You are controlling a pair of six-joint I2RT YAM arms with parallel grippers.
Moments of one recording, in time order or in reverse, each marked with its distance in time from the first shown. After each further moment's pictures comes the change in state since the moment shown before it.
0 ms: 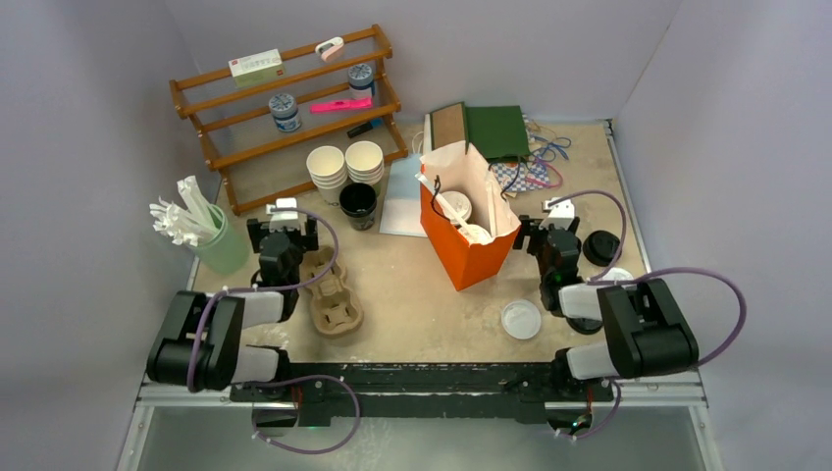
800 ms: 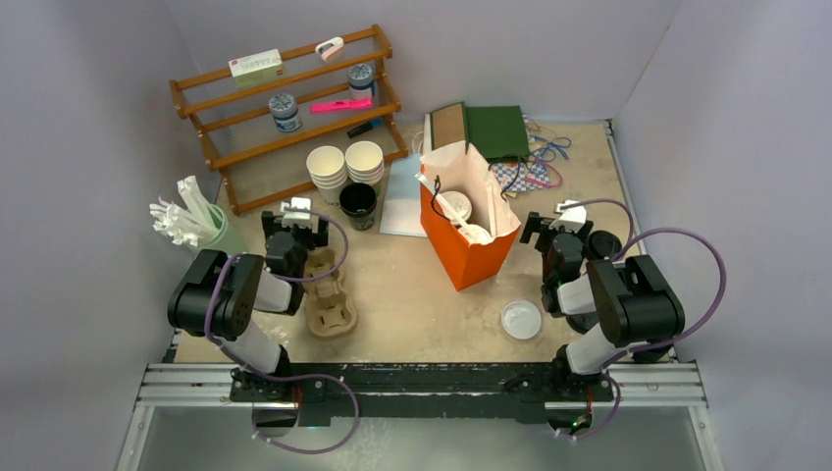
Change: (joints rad) left arm 0.000 0.309 0.025 0.354 0.178 0.076; right arm -0.059 0.188 -0.032 0.335 0.060 -0.003
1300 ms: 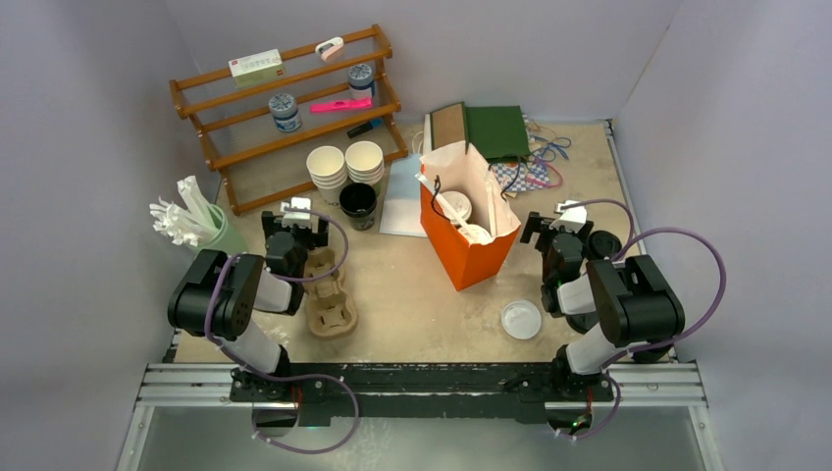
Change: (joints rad) left arm 0.000 0.000 0.000 0.000 0.000 0.001; right arm 0.000 0.000 0.000 0.000 0.015 0.004
